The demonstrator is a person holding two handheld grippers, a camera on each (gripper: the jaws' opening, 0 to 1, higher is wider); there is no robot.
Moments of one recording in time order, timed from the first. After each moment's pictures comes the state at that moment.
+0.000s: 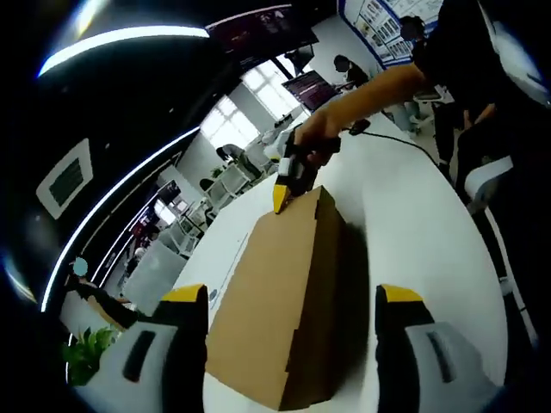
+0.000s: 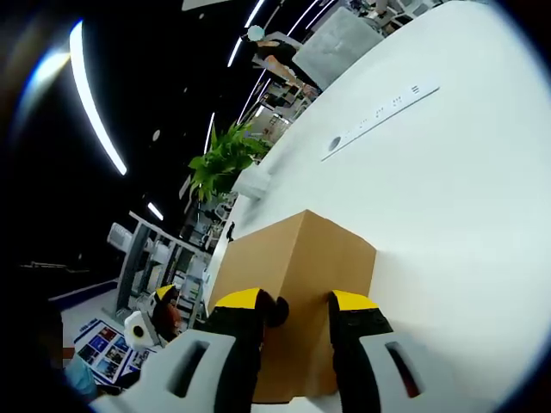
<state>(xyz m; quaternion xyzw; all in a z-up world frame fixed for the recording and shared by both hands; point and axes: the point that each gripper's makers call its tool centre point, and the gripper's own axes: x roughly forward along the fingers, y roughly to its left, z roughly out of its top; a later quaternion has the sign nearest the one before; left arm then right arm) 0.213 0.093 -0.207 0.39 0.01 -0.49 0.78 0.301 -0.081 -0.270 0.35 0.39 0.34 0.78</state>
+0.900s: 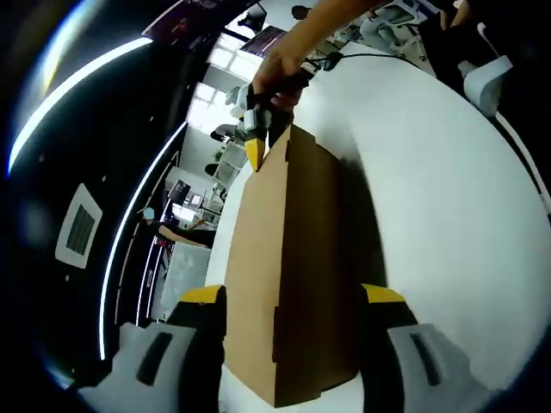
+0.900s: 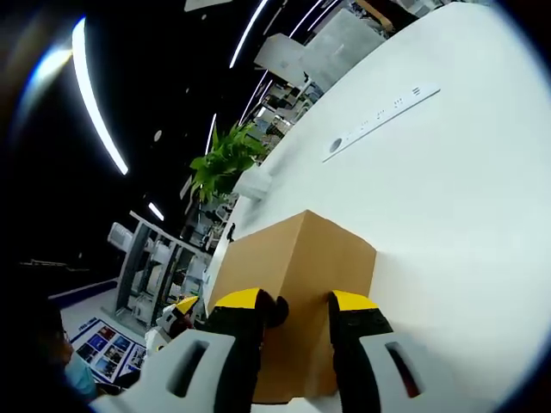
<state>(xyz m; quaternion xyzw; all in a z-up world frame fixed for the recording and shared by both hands) 0.229 0.100 -0.259 0.57 0.00 -0.39 0.72 0.316 -0.092 -0.270 0.35 0.39 0.34 0.78</state>
